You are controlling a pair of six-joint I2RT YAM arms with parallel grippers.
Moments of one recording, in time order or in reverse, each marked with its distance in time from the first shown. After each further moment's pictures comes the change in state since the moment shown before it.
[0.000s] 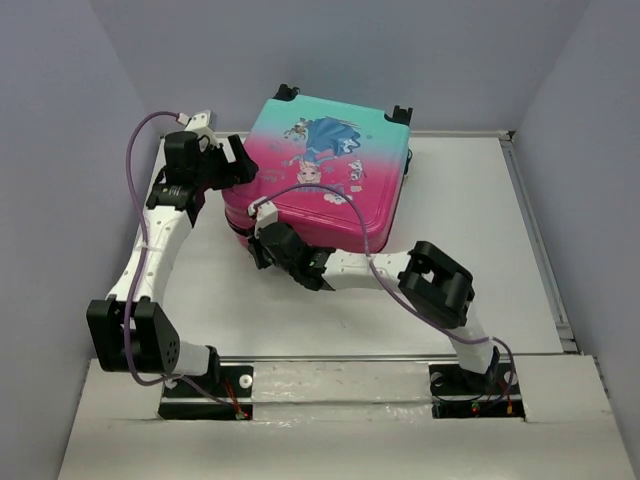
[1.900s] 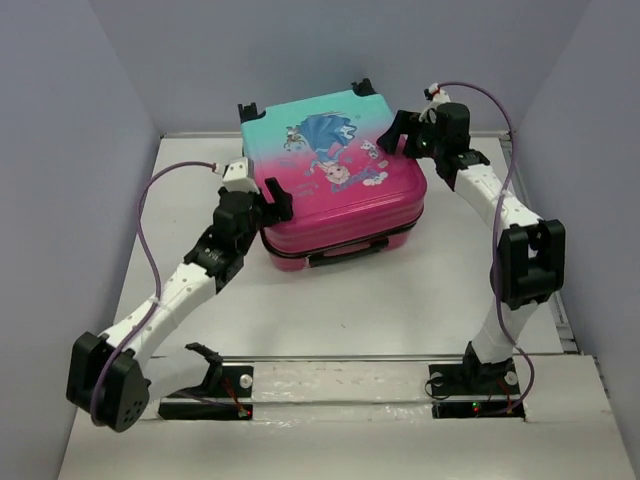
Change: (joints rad) left arm -0.363 -0.232 -0.408 0.351 -0.466 -0.123; right arm -0.886 -0.310 0.019 -0.334 -0.543 0.036
